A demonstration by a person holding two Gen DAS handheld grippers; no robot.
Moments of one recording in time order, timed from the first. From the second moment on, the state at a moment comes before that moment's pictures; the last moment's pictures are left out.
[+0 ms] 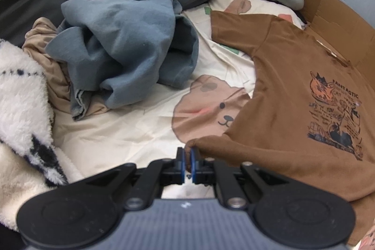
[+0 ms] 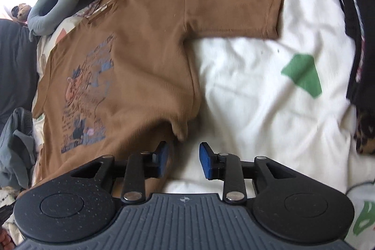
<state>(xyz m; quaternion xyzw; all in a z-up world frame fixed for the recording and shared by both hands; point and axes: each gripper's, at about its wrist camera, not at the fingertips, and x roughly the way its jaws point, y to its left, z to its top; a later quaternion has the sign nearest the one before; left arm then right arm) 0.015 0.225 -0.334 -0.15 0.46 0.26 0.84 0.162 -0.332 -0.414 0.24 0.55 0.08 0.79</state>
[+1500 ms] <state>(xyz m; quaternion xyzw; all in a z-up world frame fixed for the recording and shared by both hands) -0.017 0.232 -0.380 -0.22 0.46 0.24 0.82 0.156 -0.225 -0.369 0.28 0.57 0.28 0.72</state>
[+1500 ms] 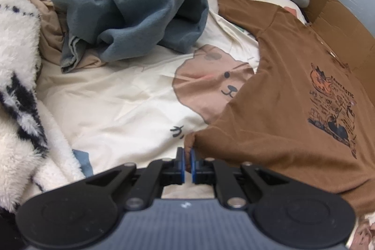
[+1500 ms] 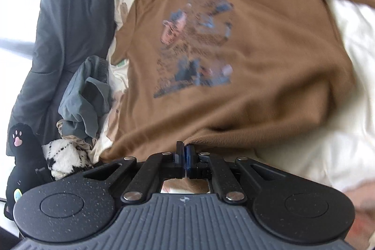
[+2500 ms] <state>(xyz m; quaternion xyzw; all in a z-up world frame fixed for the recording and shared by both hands) -0.016 0.236 -0.394 -0.22 0.48 0.23 0.82 0.260 -0.179 -0.422 0.29 0.61 0.20 0.71</state>
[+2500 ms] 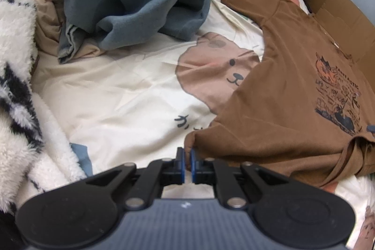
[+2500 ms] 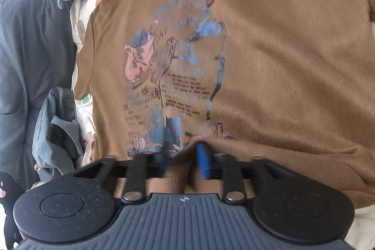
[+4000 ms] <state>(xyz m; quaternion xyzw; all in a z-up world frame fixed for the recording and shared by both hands) -0.025 0.238 -0.388 -0.25 0.47 0.23 0.81 0.158 -0.194 -0.486 0.55 0.59 0.07 0.59</state>
